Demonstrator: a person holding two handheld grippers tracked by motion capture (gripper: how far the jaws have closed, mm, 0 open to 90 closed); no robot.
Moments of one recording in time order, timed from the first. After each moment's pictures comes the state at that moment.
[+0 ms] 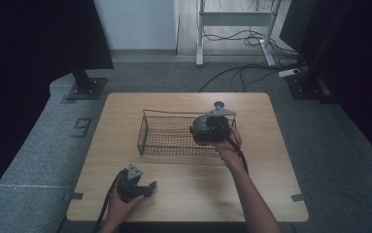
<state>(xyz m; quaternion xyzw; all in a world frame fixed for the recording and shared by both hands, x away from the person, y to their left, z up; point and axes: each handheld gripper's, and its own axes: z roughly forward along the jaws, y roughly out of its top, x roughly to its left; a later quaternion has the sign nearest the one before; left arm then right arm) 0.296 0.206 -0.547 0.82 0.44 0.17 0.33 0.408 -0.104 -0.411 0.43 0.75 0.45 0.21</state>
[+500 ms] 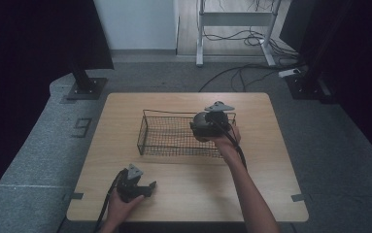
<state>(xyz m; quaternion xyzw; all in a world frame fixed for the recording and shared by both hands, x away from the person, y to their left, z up) 0.296 0.206 -0.547 0.82 0.44 0.17 0.33 0.427 -0.103 -0.414 0.44 0.75 0.44 0.22</state>
